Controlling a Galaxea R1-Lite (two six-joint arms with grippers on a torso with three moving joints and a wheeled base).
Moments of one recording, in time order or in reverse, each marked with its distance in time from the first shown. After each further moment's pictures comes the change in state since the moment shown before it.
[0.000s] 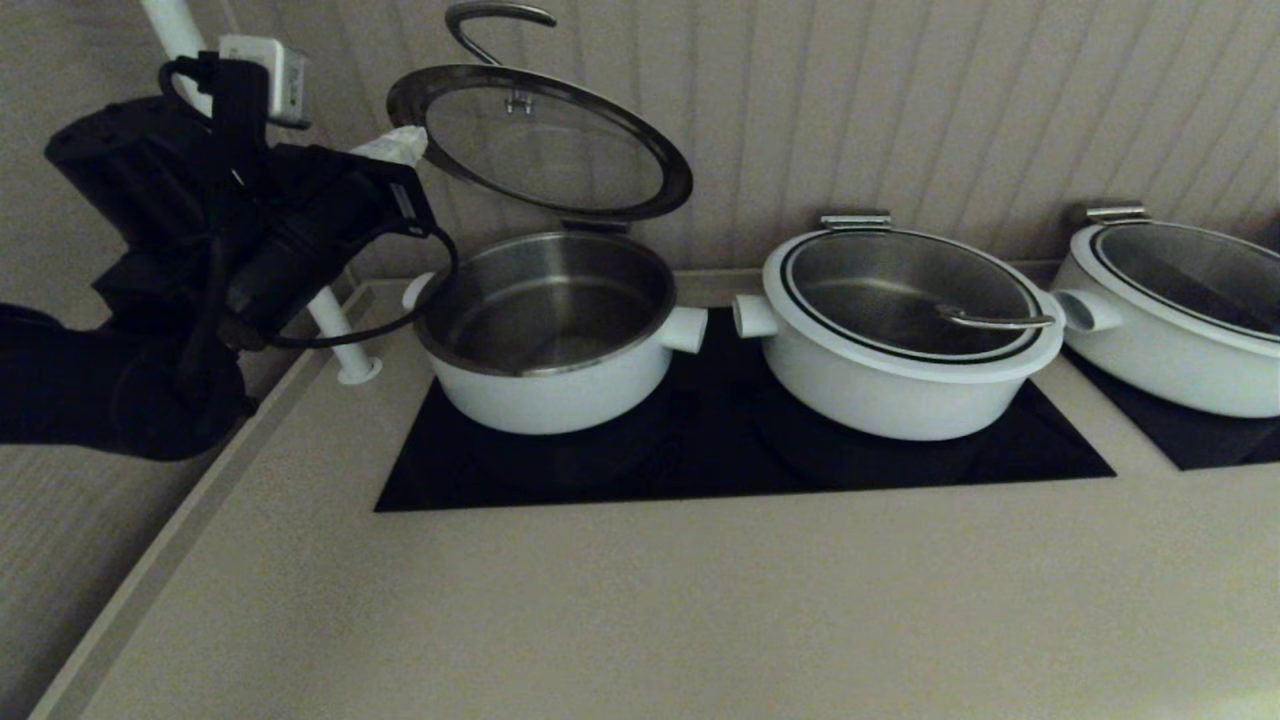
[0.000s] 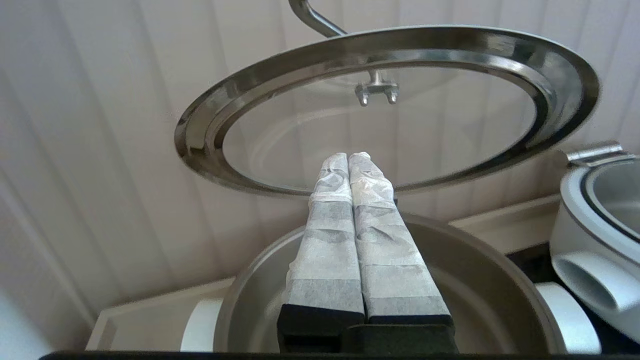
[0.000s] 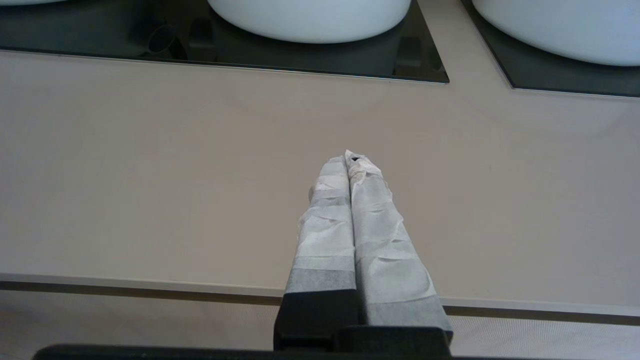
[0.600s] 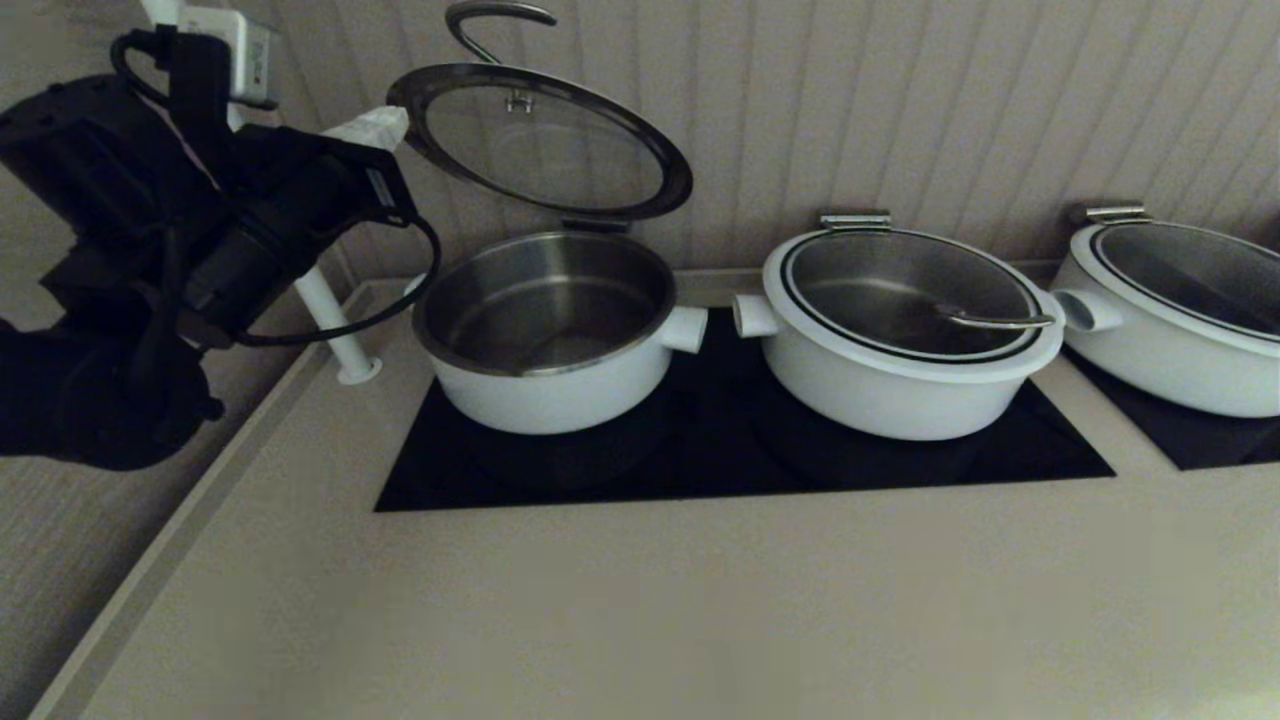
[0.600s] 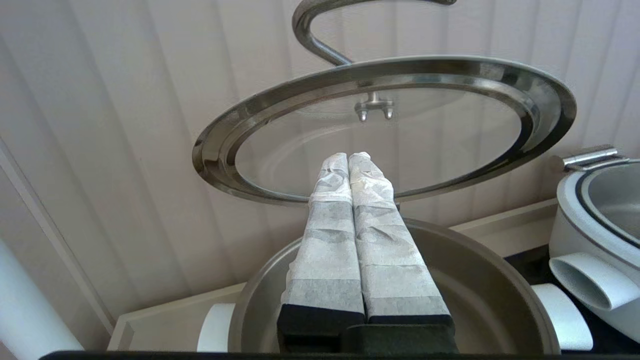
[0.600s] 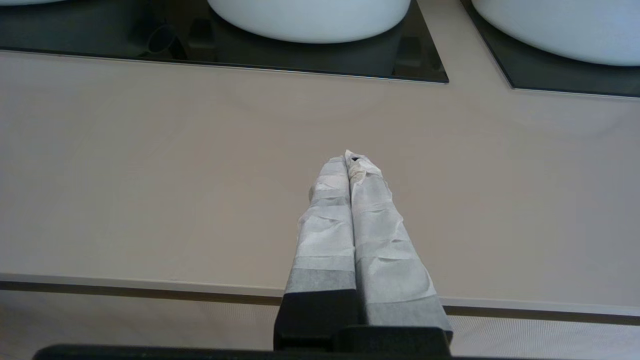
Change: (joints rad) left arm 0.000 -0.055 0.018 0.005 -0.003 0.024; right arm 0.000 0.000 0.000 0.000 0.000 0.000
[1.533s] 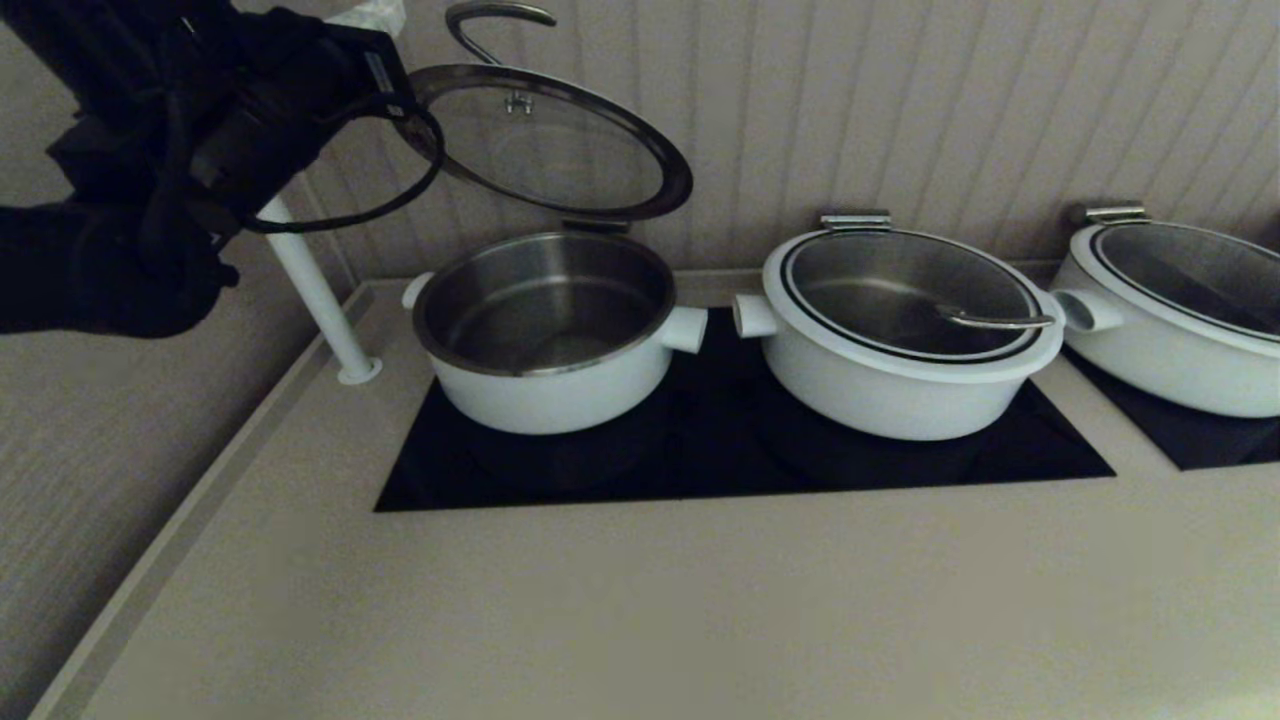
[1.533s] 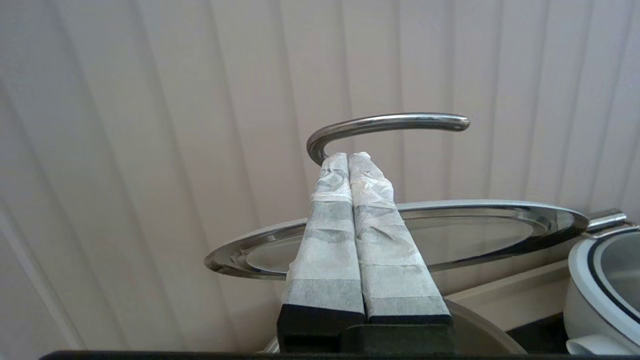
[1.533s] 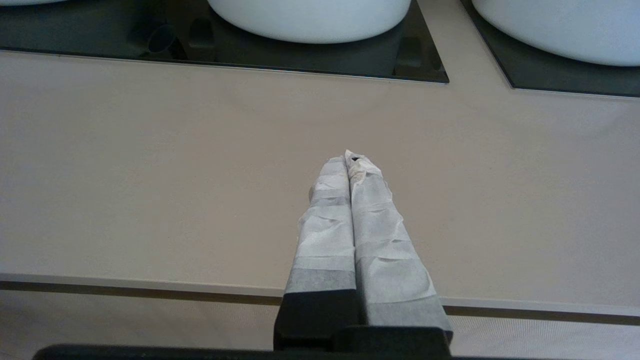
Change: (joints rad) left arm 0.000 0.084 -0.371 0.206 -0.006 0.001; right arm 0.000 0.000 0.000 0.000 0.000 0.000
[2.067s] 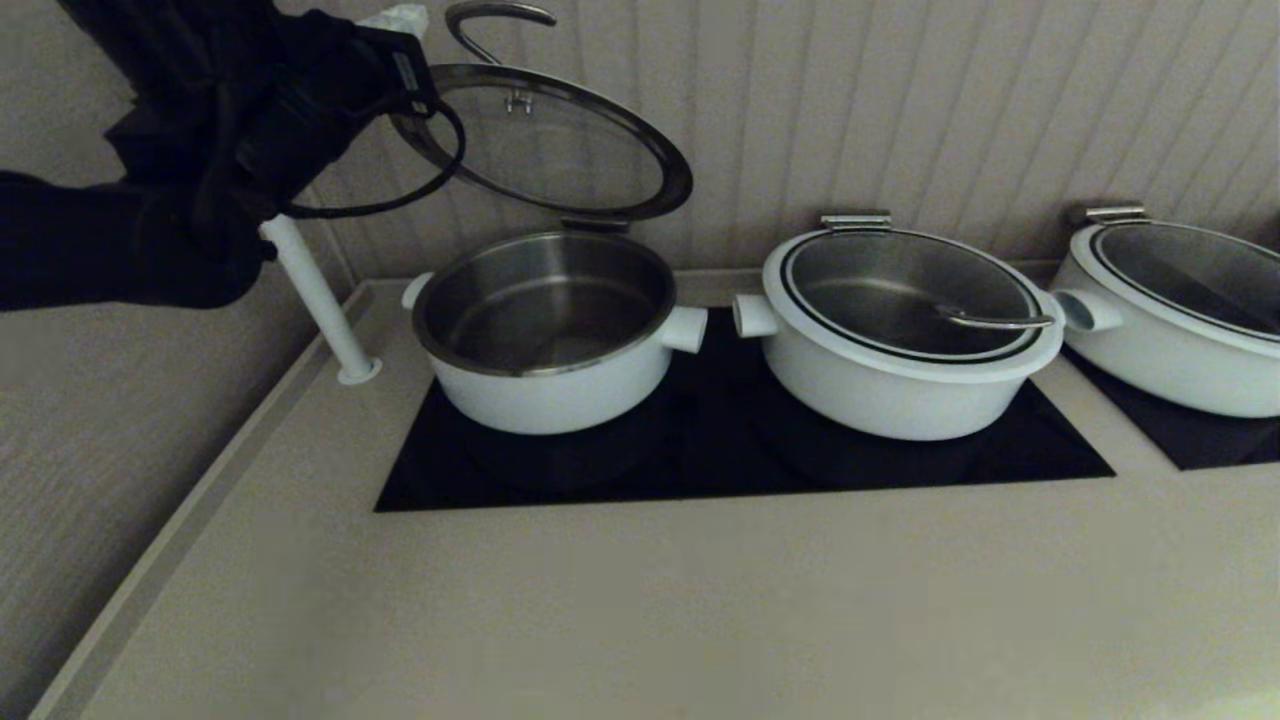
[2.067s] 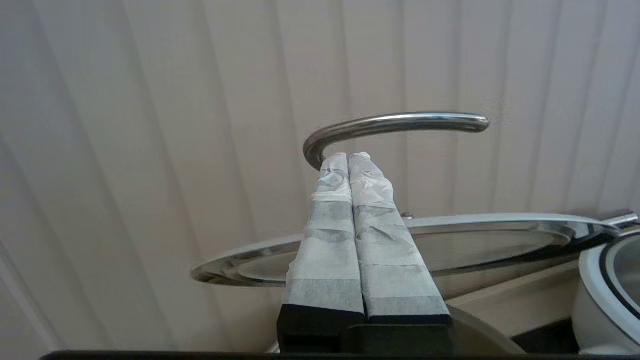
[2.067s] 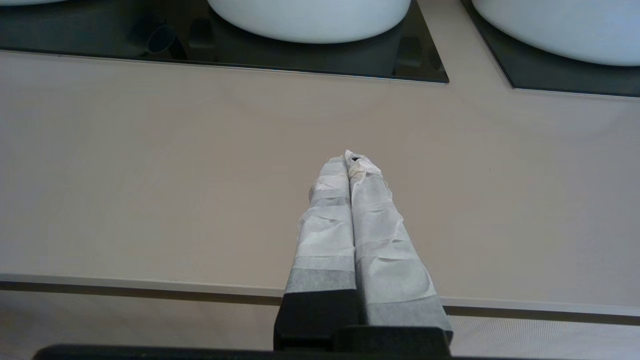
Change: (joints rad) left arm -0.001 0.086 -0.137 0.073 -0.004 -0.002; right arm 0.000 0.000 0.000 0.000 0.000 0.000
